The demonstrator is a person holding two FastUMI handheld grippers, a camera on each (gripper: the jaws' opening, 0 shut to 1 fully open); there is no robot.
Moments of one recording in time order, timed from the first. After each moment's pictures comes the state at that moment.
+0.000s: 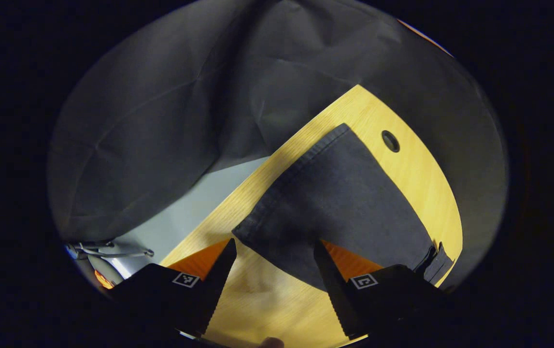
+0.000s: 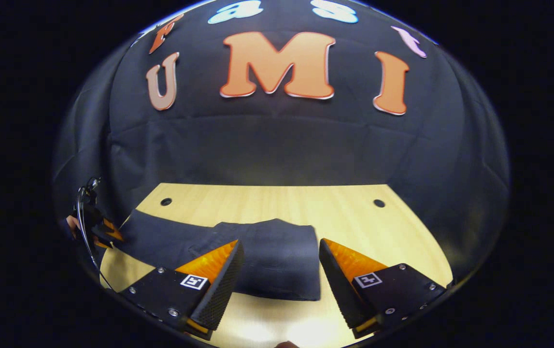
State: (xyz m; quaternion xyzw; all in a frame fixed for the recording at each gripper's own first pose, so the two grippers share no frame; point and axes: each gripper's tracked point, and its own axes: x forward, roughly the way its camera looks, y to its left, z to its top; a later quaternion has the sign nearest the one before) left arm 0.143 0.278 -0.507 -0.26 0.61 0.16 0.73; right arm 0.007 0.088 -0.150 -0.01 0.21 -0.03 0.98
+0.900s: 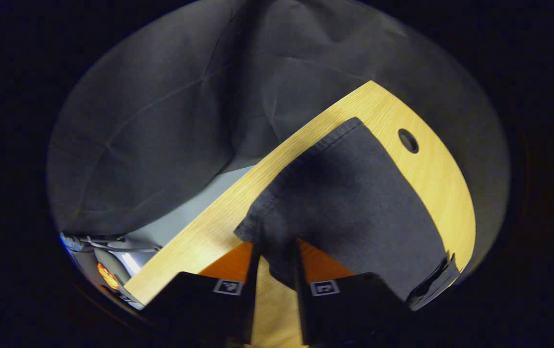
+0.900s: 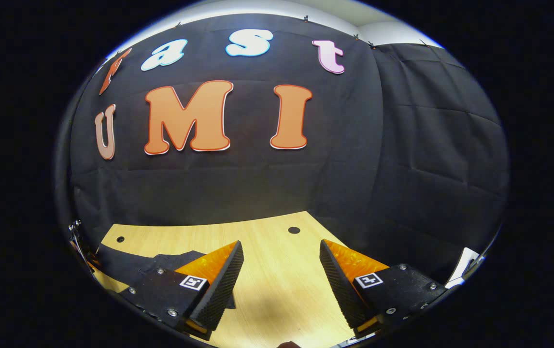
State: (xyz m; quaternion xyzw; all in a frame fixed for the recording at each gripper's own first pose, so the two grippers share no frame) left arm 0.167 0.257 -0.510 -0.26 0.60 0.19 0.74; right arm -0.062 -0.091 -0.061 0.01 0.12 -0.17 0.98
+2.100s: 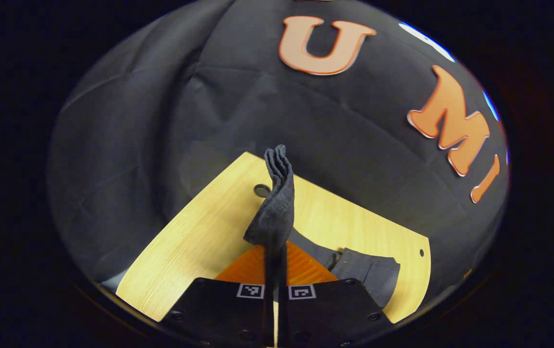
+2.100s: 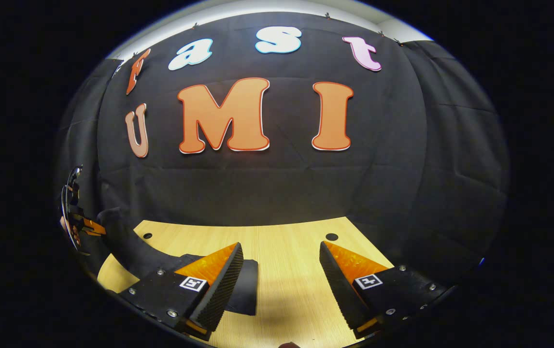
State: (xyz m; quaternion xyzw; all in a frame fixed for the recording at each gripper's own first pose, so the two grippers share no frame) left arm 0.182 0.182 -0.250 -0.22 0.38 0.00 0.90; right arm -0.006 -0.040 -0.066 0.02 0.11 -0.03 0.99
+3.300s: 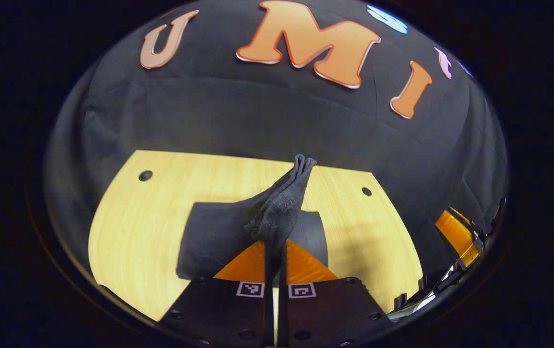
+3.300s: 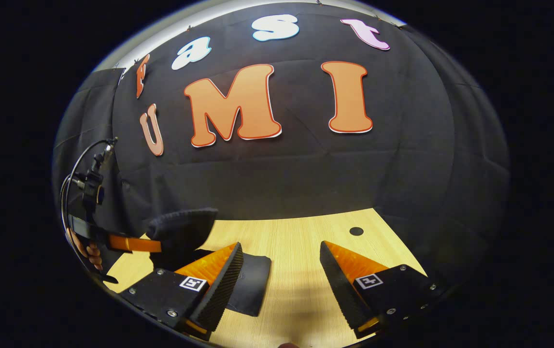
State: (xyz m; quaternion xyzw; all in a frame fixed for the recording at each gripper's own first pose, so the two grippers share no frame) left arm 0.098 -0.133 -0.217 -0.11 0.42 -0.22 0.87; right arm 0.027 -0.060 -0.099 0.05 0.13 0.05 0.99
